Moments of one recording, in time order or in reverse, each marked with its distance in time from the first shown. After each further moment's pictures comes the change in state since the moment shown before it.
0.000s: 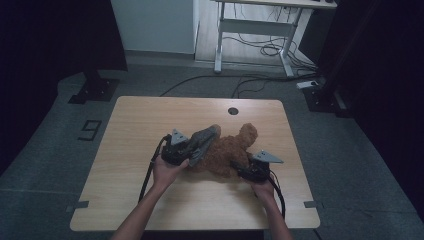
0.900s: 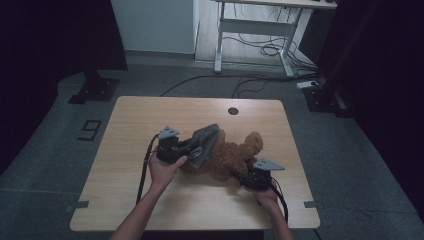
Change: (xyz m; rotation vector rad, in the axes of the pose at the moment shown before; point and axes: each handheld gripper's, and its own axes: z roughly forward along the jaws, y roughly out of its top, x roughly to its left) left arm 0.000 0.024 -0.020 -0.053 -0.187 -0.200; right arm 0.006 -0.018 -0.014 0.031 0.082 -0.049
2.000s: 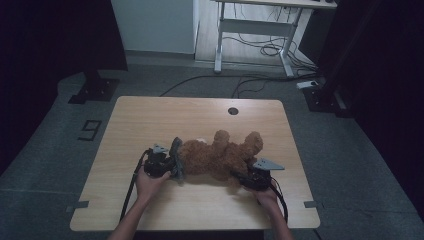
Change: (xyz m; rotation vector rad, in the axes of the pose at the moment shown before) left arm 0.066 -0.082 0.001 0.226 0.234 -0.019; right arm -0.001 -0.001 0.001 -0.001 -0.007 0.007
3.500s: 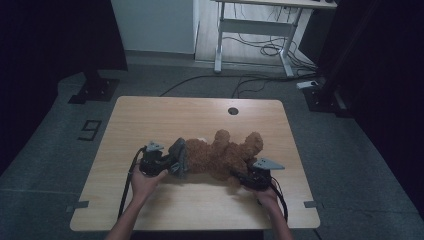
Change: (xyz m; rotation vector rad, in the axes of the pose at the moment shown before) left arm -0.003 0.010 -0.026 -0.037 -0.040 0.018; right arm -0.001 0.001 0.000 0.010 0.009 0.015
